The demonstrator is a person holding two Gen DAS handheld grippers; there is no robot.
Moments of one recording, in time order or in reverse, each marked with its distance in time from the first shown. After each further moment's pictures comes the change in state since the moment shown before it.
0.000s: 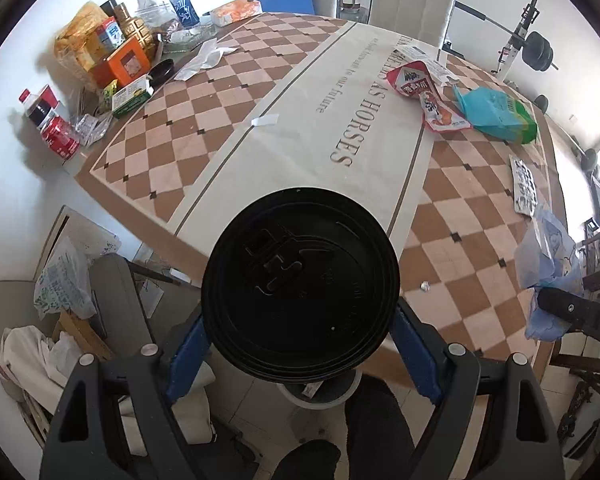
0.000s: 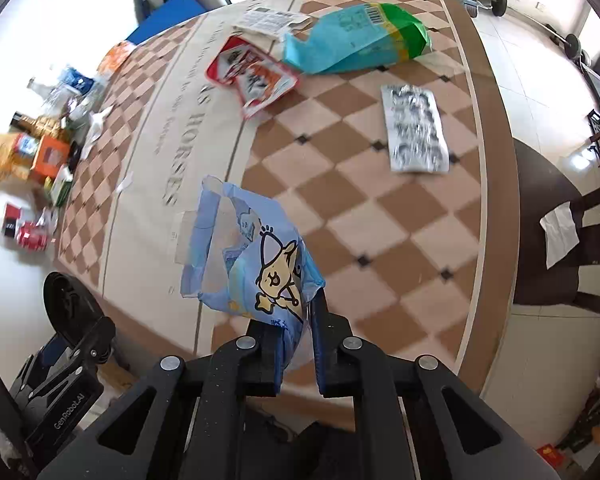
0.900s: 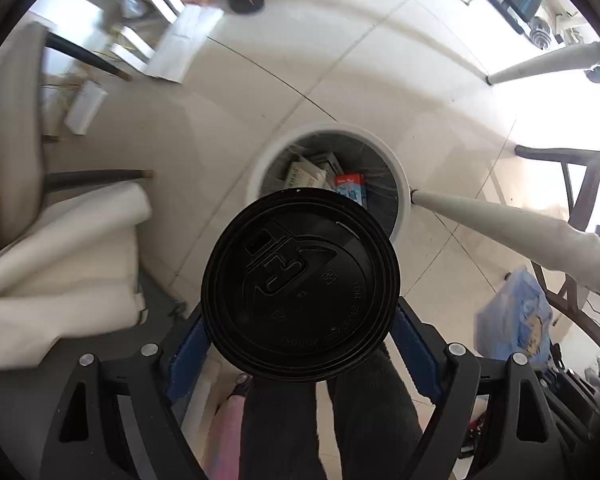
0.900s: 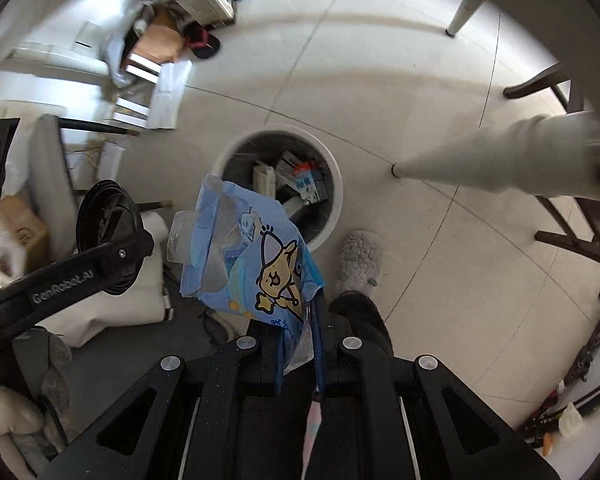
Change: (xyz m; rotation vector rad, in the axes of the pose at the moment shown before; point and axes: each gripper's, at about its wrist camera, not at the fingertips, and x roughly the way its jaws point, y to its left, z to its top) left arm 0.318 0.037 -0.207 -0.202 0.585 -0.136; right arm 0.288 -0.024 -0.246 -0.217 0.406 -0.129
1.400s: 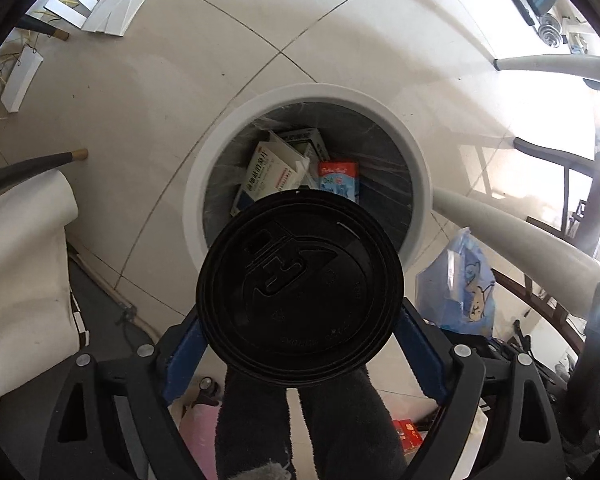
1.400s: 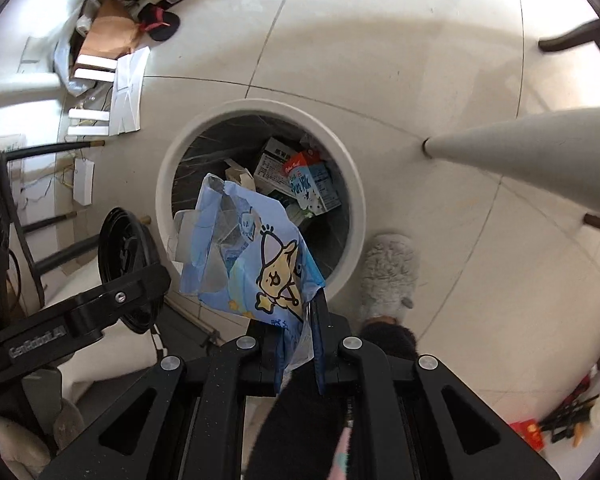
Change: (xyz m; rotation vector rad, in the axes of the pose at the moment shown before) left arm 0.106 0.017 0.048 -0.028 0.122 -0.115; right arm 0.169 -0.030 0.074 0.127 0.099 0.117
